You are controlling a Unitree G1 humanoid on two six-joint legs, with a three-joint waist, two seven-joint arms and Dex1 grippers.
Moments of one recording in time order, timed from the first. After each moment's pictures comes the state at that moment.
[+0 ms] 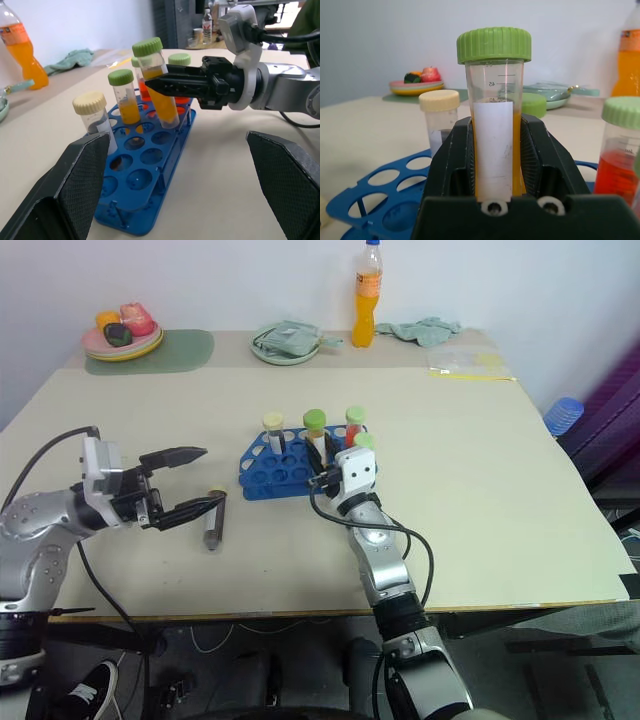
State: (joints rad) left arm -0.22 0.72 0.22 -0.13 -0.58 0.19 -1.13; right arm -0.41 0.06 0.12 0.27 0.11 -0.21 0.23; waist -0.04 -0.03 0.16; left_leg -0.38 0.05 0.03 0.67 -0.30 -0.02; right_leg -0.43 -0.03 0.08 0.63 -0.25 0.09
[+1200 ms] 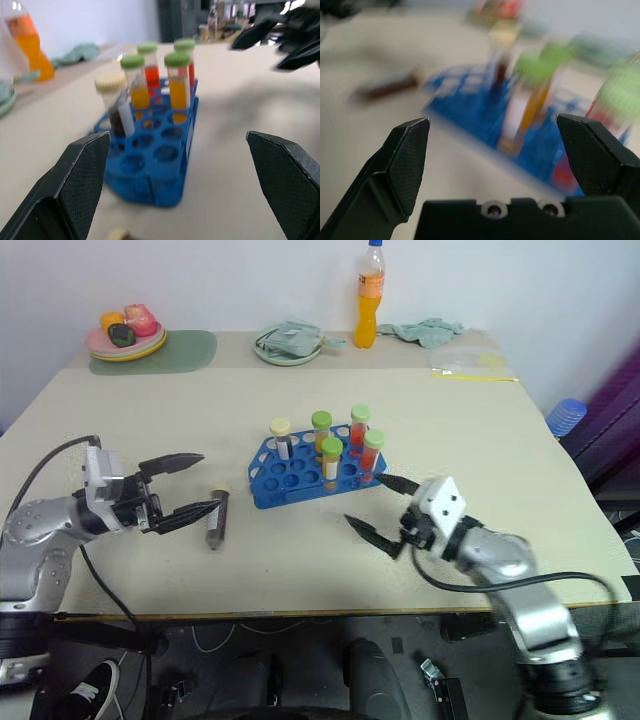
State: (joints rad) left arm -0.19 0.72 0.22 -0.04 -0.55 0.13 -1.15; right arm -0.07 -0.75 -0.07 -0.46 0.54 0.38 0.83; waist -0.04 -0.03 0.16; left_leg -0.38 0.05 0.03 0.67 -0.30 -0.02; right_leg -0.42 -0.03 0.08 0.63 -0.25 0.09
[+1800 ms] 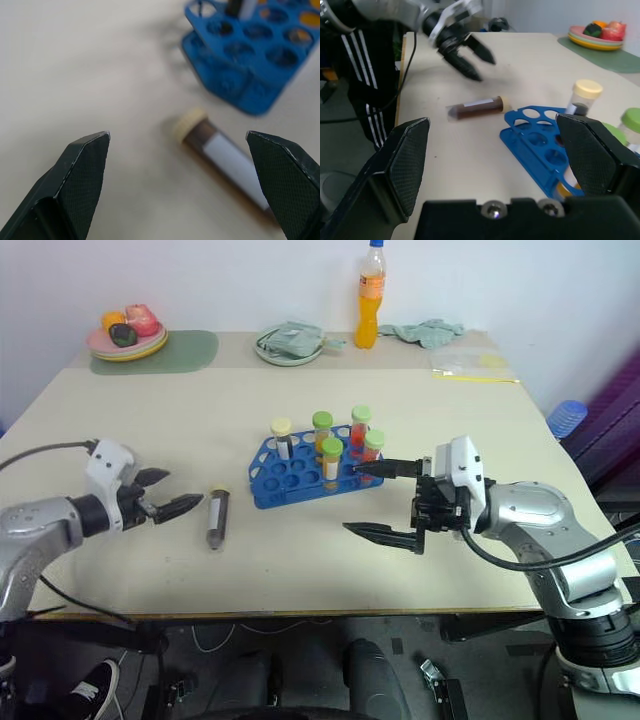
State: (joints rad) left arm -0.24 0.82 0.27 -0.33 -0.55 0.94 -0.62; right arm -0.30 -0.76 -0.04 -0.40 0.65 0.41 1.06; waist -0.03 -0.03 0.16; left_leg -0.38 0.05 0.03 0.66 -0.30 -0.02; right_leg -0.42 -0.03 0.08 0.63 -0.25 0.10
